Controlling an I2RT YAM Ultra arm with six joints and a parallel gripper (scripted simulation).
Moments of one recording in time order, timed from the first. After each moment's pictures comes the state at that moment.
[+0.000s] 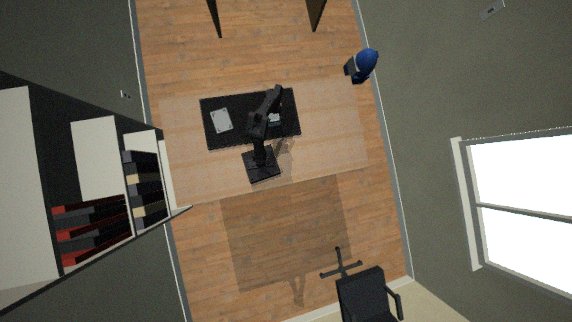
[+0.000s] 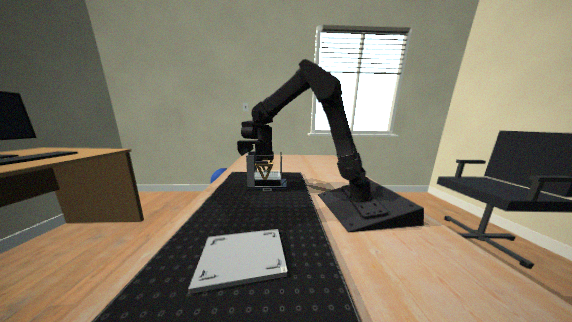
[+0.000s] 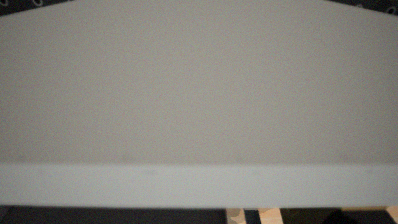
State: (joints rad) arm -0.47 1.72 1.37 -1.04 -0.15 -0.53
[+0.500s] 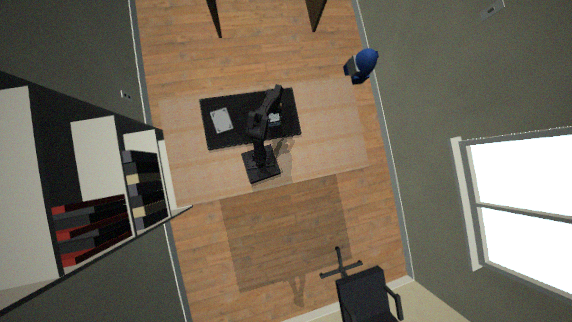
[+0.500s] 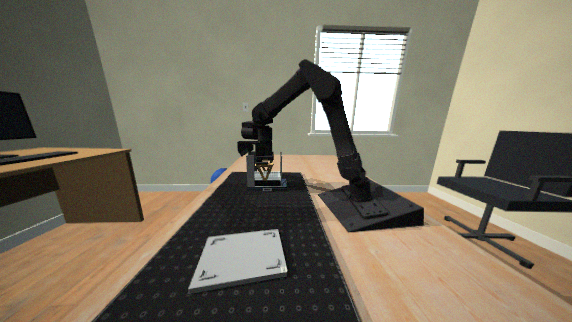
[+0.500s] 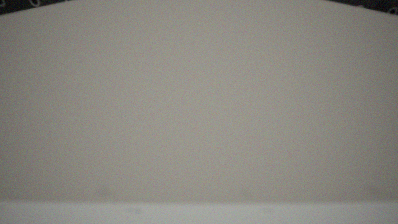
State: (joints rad) arm -0.47 1.72 1.36 -1.02 -0.15 -0.53
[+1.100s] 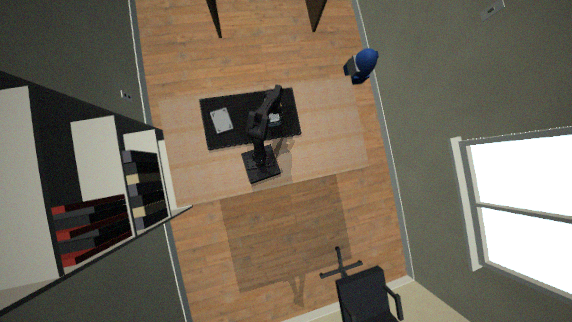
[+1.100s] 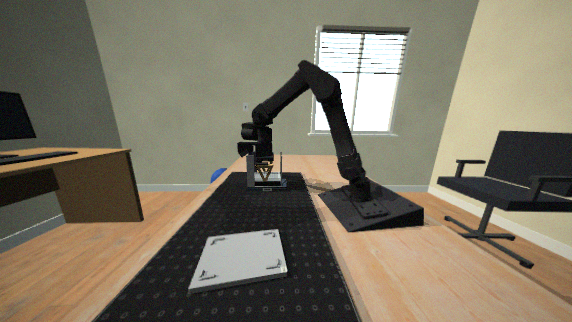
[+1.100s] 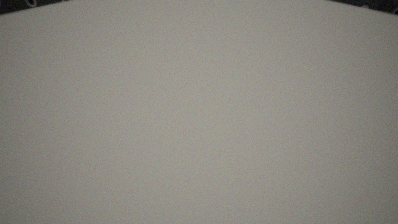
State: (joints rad) arm -0.47 1.73 1.36 -1.01 -0.15 -0.53
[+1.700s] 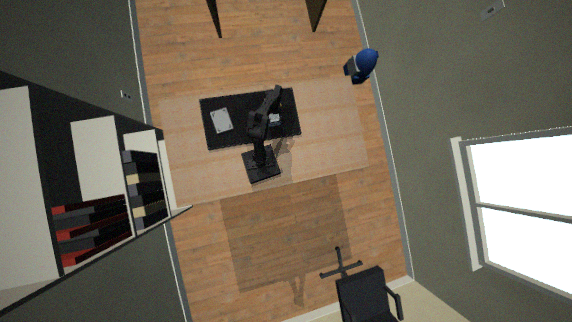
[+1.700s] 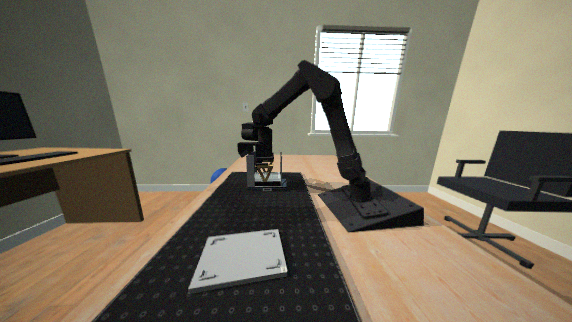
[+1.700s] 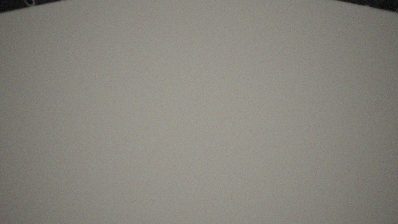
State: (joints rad) arm -0.47 1.73 1.35 -1.01 -0.15 -0.53
